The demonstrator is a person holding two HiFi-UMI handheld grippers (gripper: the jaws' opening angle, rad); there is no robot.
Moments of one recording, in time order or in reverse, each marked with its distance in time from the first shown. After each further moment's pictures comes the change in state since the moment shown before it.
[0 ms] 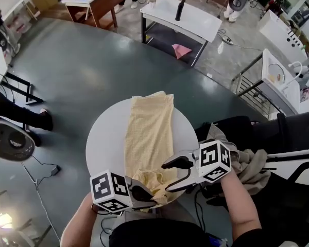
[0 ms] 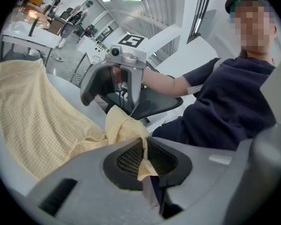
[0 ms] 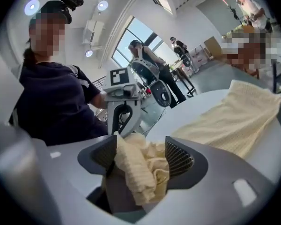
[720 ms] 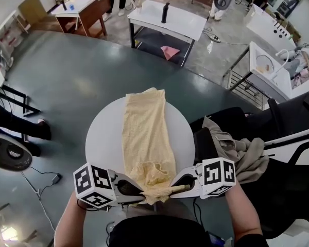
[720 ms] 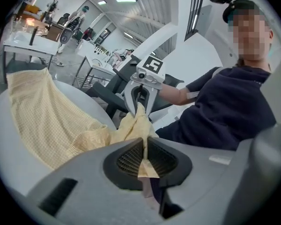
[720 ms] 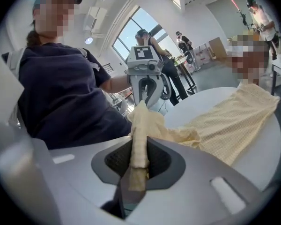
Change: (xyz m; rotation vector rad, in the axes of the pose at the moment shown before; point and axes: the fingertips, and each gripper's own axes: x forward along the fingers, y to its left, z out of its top) left arm -0.029 -0.028 -0.018 0.040 0.009 0.037; right arm 0.023 0.084 -0.043 -0.065 0.089 -0.072
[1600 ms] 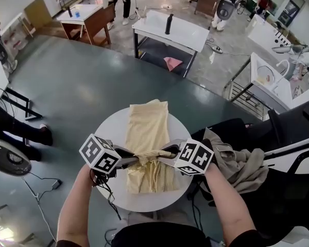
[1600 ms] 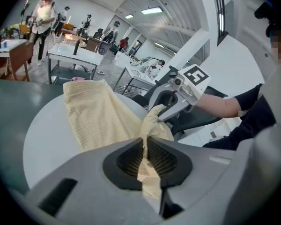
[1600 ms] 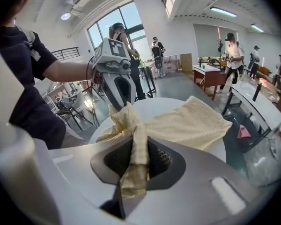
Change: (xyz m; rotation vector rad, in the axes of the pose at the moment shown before) left arm -0.064 0.161 0.030 -0.186 -0.120 0.396; right arm -0.028 -0.177 0.034 0.003 0.042 -0.538
